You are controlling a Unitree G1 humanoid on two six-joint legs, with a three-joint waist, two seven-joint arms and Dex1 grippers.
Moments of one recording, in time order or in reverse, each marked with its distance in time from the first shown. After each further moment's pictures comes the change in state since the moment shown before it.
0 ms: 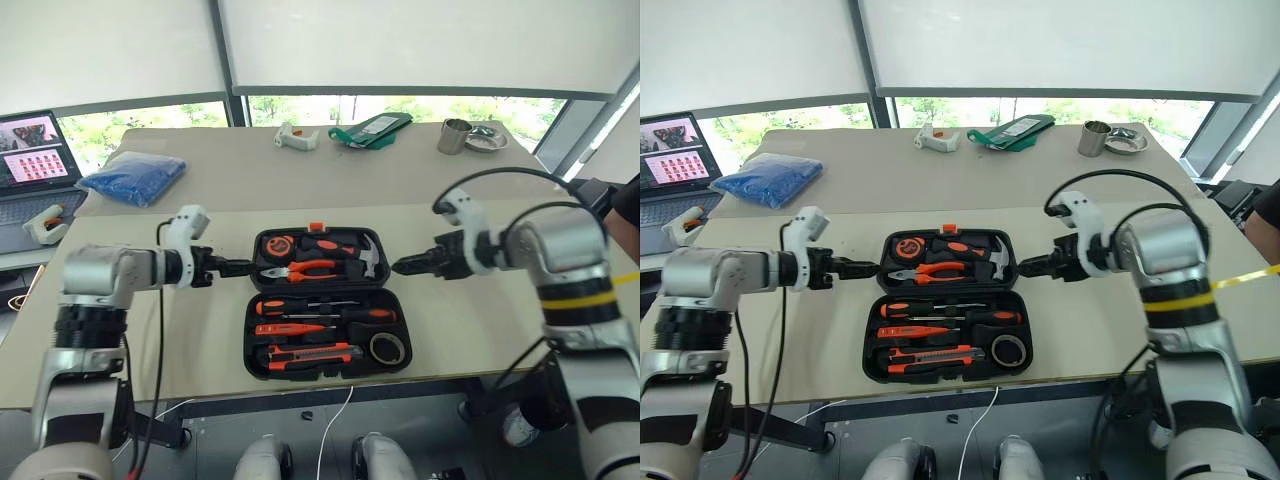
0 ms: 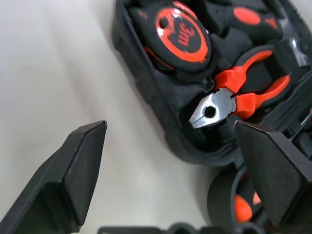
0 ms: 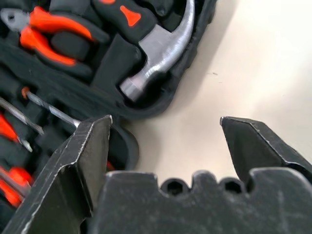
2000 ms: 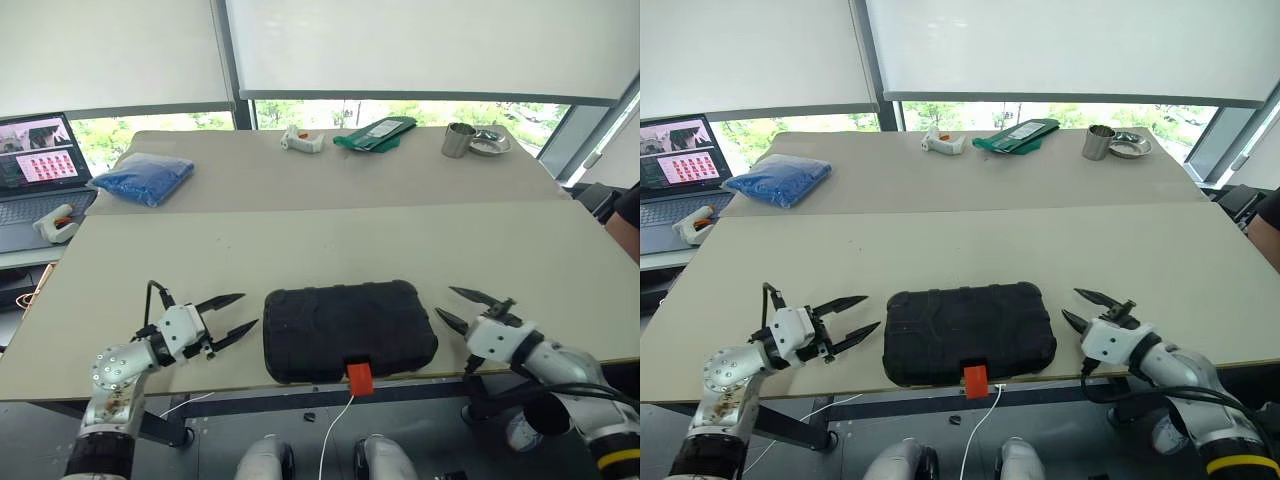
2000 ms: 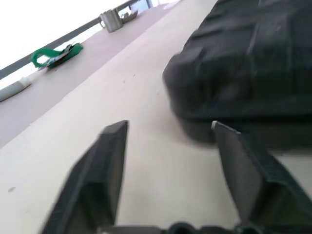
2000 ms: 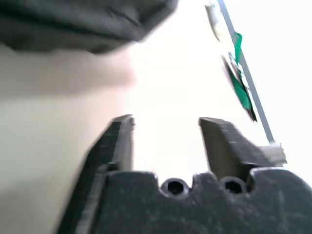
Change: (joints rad) left arm 0.626 -0.042 0.121 0.046 0.132 -1.699 -0.315; right arm 0.953 -0.219 -0.170 -0.014 -0.497 -2.071 -0.457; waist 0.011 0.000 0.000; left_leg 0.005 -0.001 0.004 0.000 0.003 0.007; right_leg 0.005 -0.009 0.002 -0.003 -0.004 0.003
